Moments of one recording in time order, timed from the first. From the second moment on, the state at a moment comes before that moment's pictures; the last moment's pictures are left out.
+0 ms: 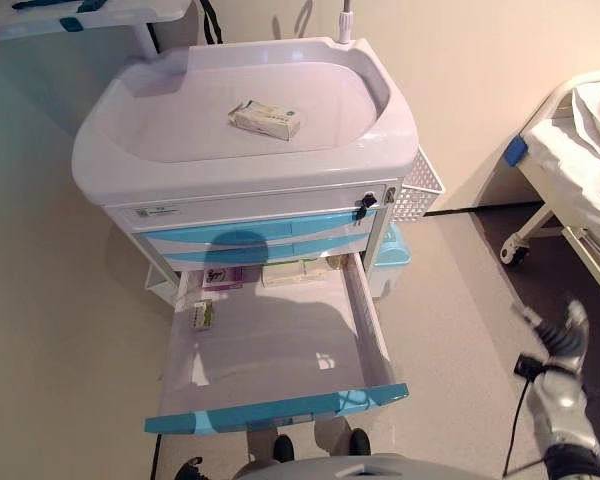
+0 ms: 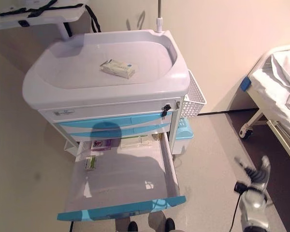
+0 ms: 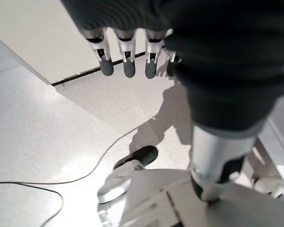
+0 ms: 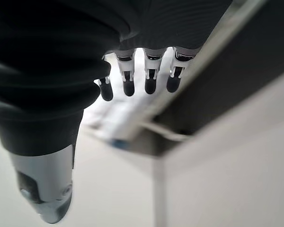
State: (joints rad) left arm 0.13 0.24 -0.17 1.24 0.11 -0.09 0.11; right arm 0.06 -0.41 -0.21 0.73 0.20 -0.24 -0.34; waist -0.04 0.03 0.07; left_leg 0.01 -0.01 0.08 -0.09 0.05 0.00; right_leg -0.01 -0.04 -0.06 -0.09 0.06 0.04
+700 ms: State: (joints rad) left arm -0.07 0.31 -0.26 1.10 0.10 -0.13 0.18; right arm -0.20 -0.39 0.06 1.17 0.06 -0.16 -0.23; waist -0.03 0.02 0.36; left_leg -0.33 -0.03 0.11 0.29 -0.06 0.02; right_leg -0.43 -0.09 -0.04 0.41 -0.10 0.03
